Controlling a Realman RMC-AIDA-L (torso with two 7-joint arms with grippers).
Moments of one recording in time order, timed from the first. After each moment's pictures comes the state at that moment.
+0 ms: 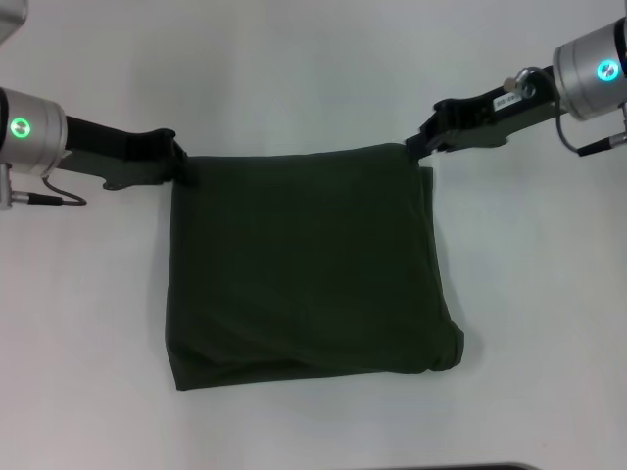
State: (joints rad) left arm -0.70 -2.06 -2.29 -0.74 -0.74 1.34 -2.69; right arm 0.78 2.02 -0.94 -0.69 -2.32 -1.40 2.61
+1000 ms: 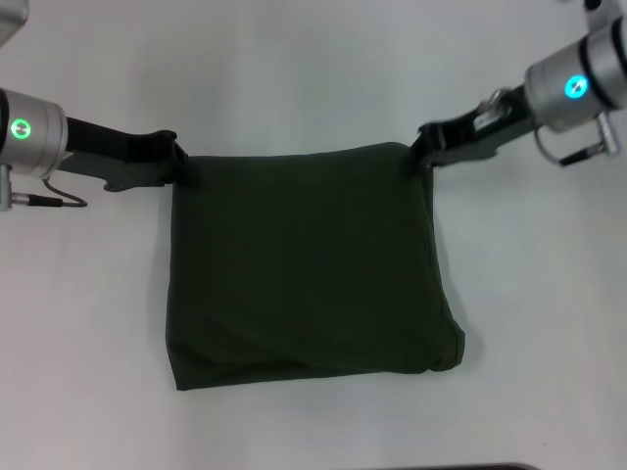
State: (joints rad) left arm -0.70 -2.07 -2.29 -0.75 -0.73 1.35 -2.69; right arm 0.82 2.03 -0.98 -0.66 -2.41 -1.34 2.62
